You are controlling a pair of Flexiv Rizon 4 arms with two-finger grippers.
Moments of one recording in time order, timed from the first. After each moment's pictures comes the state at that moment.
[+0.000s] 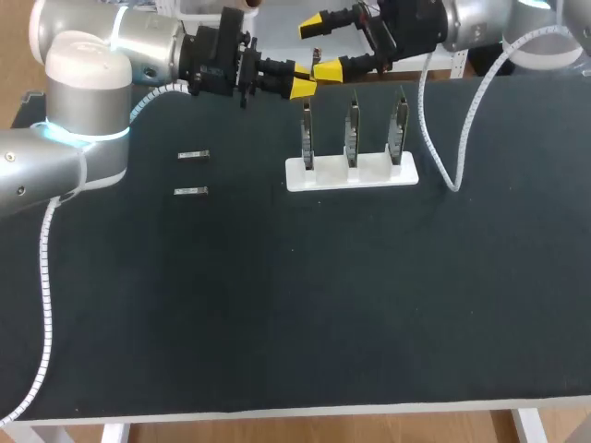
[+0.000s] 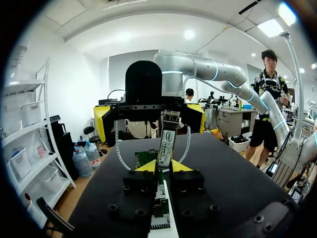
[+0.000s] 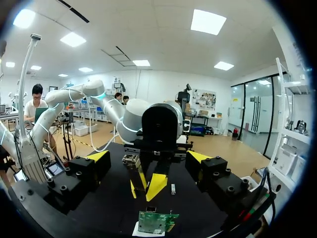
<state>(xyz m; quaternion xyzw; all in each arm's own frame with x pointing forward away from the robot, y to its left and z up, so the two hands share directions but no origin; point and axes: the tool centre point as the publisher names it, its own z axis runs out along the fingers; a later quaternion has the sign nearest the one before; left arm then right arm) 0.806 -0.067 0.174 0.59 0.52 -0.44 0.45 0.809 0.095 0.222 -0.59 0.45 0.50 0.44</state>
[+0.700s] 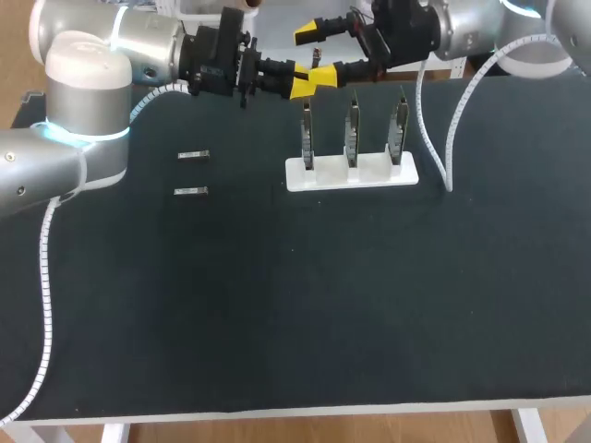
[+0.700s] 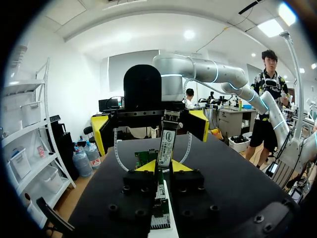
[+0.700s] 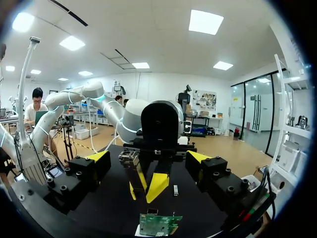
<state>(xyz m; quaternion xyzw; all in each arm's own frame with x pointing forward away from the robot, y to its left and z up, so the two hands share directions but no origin) 0.806 -0.067 0.174 0.59 0.52 -0.44 0.45 0.809 0.103 0.217 -0.58 0.45 0.51 0.44</state>
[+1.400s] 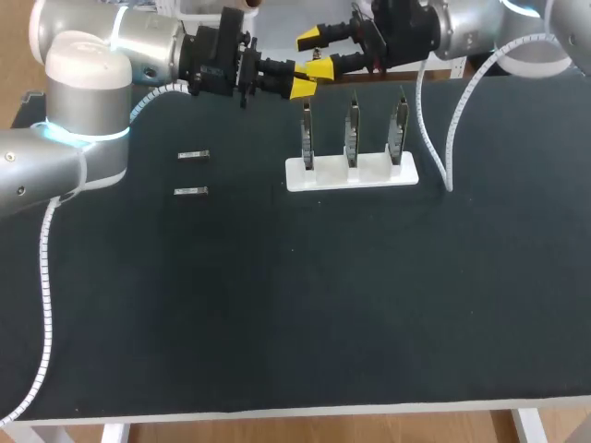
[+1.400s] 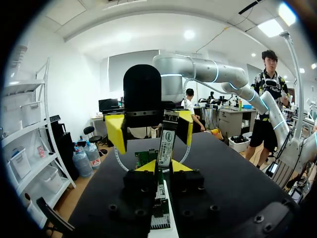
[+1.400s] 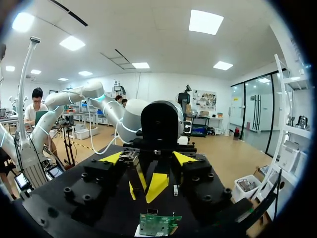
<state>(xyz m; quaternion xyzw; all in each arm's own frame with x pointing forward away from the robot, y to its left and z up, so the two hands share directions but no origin) 0.806 -0.067 0.174 0.59 0.52 -0.44 0.45 0.809 0.103 0.217 -0.58 0.45 0.51 0.44</state>
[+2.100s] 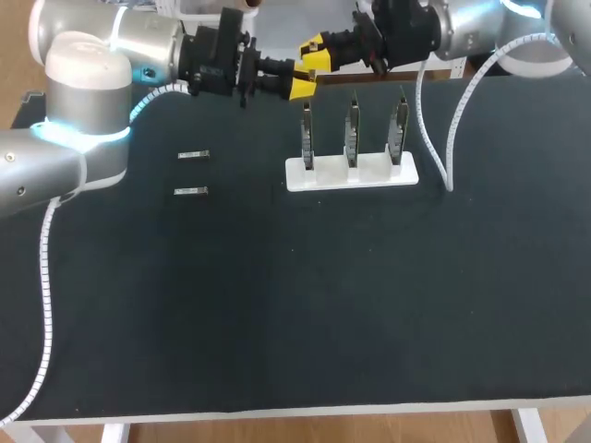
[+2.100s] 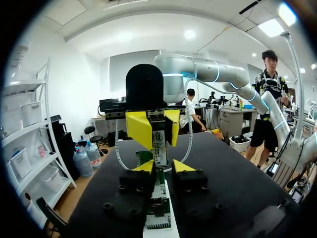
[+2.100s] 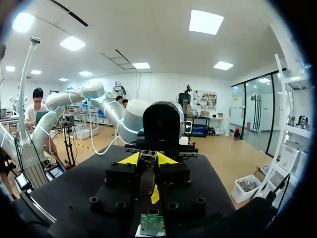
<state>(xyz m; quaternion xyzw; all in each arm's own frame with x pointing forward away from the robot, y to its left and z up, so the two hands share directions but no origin) 0.807 -0.066 0.173 0.59 0.52 -0.44 0.45 0.808 0.102 0.217 -0.58 0.45 0.52 0.44</state>
